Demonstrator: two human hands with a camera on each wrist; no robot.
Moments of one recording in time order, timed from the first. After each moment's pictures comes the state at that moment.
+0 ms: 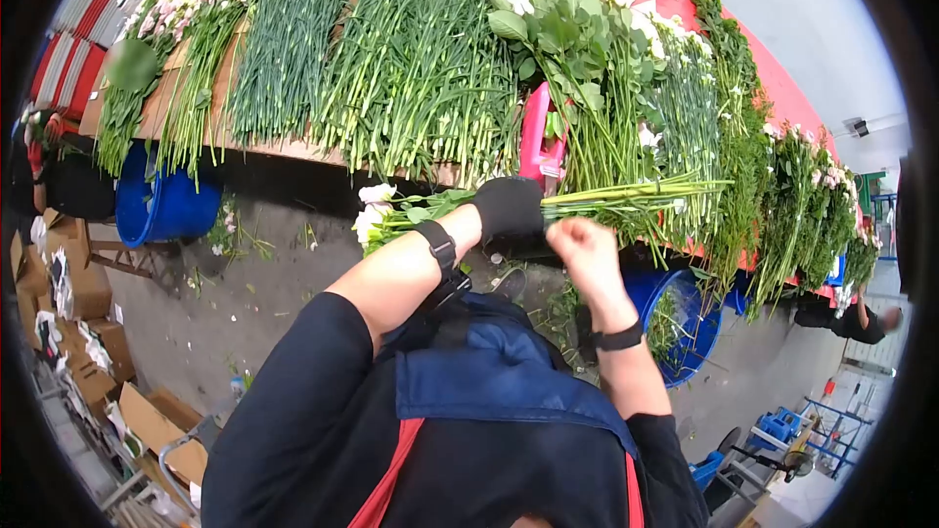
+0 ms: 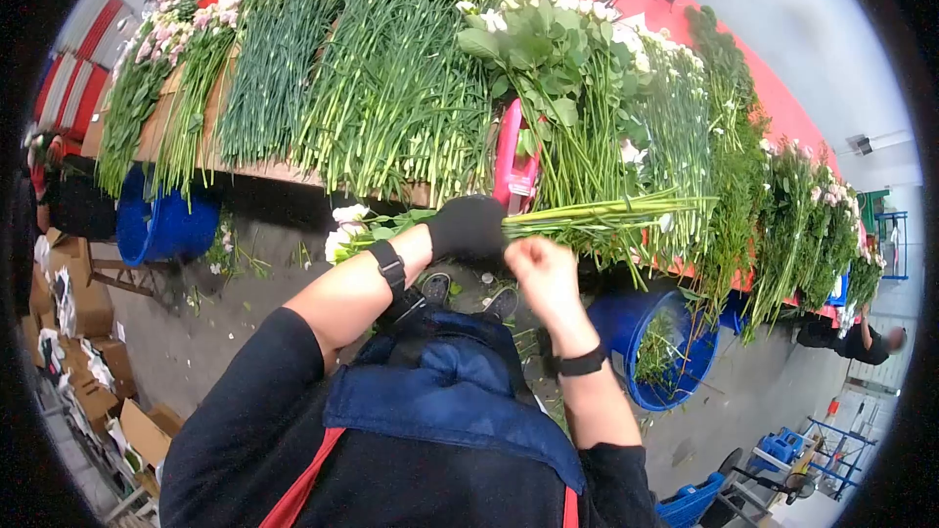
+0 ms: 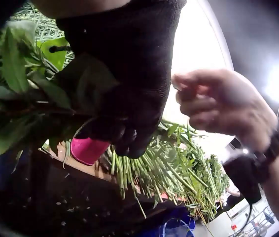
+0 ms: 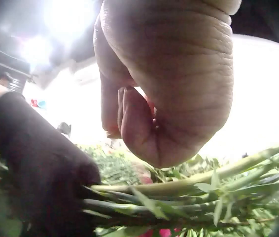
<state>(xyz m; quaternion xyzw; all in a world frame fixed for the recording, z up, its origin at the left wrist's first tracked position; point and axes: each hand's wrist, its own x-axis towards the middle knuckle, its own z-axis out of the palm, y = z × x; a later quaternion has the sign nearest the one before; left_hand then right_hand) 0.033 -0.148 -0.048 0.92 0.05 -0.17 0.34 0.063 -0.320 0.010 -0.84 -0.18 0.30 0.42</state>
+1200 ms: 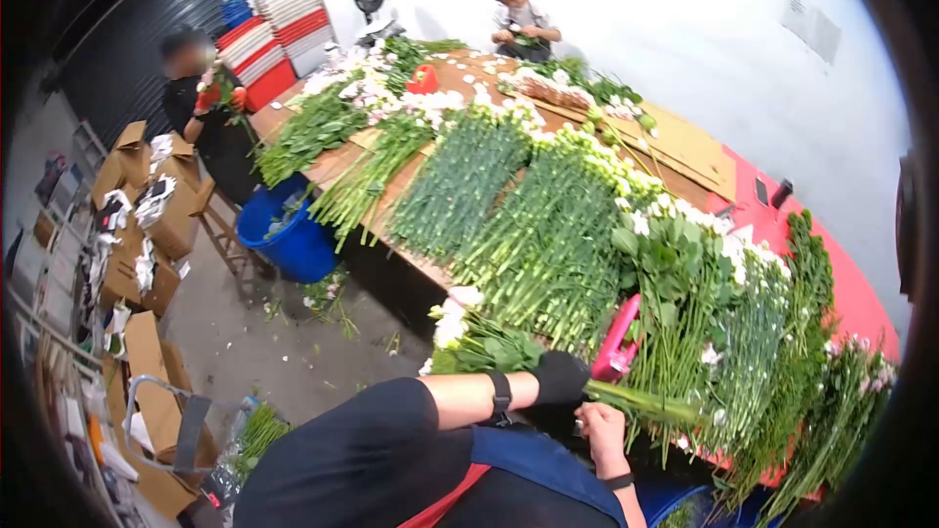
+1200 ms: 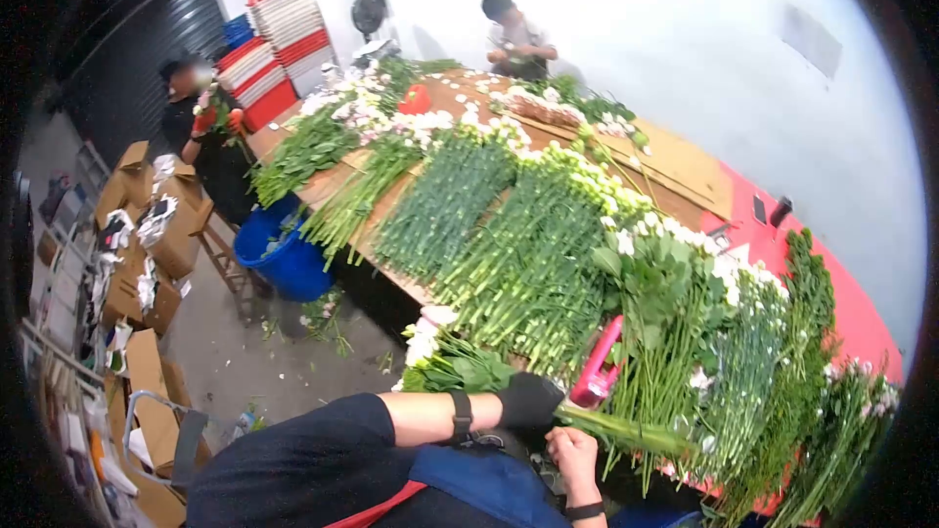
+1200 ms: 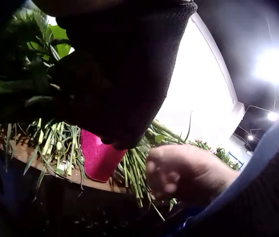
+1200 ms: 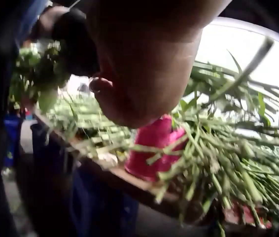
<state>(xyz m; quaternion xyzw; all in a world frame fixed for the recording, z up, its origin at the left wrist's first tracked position) -0.004 -0.155 -0.021 0.97 0.12 -0.09 0.19 0.061 -0.325 -0.037 -0.69 -0.15 0.46 0.54</state>
